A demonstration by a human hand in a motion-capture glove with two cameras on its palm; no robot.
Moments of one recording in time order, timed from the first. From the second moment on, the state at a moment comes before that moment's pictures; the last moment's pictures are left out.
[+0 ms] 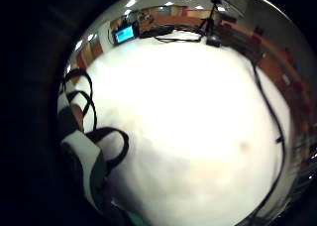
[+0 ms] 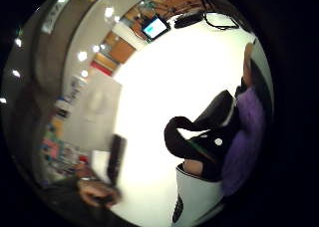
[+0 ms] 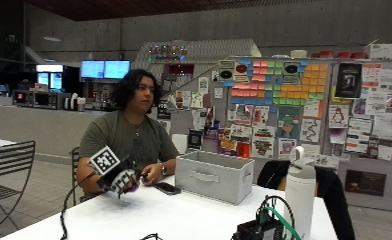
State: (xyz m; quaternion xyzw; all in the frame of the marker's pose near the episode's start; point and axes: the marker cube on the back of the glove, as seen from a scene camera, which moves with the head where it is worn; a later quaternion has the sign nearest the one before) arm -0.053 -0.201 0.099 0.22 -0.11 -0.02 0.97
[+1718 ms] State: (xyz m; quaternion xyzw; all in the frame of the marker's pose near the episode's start) arm -0.350 -0.104 -0.039 0.07 -0.05 -0.33 0.94
